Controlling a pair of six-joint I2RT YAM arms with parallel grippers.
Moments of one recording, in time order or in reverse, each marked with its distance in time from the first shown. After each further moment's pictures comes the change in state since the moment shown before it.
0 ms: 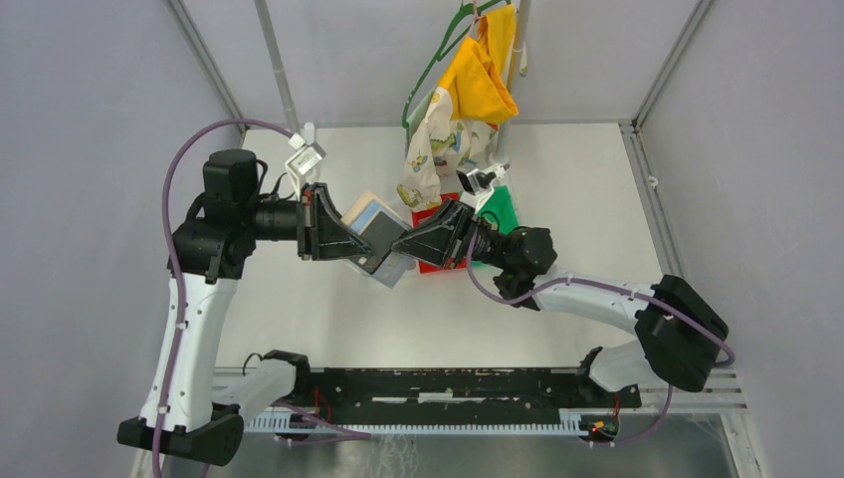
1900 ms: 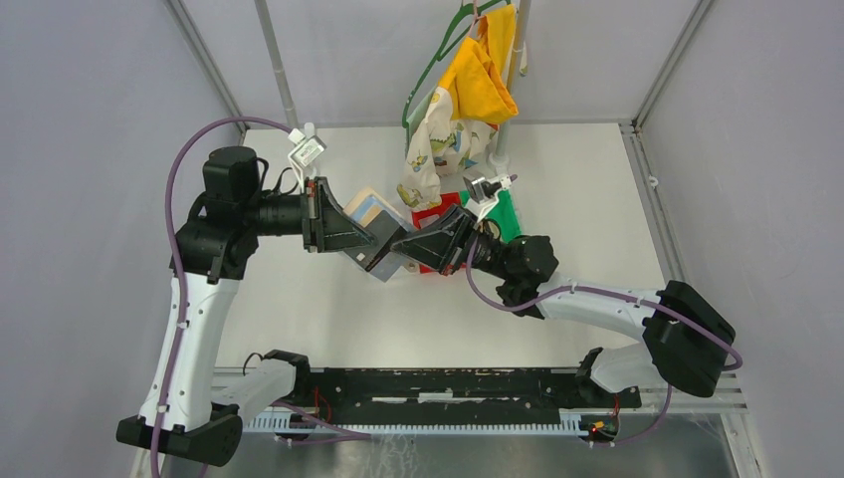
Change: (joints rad) left arm -0.009 -0.002 -0.011 0.088 -0.098 -0.131; right arm 0.044 -0.032 -0.047 -0.027 0.096 -0.104
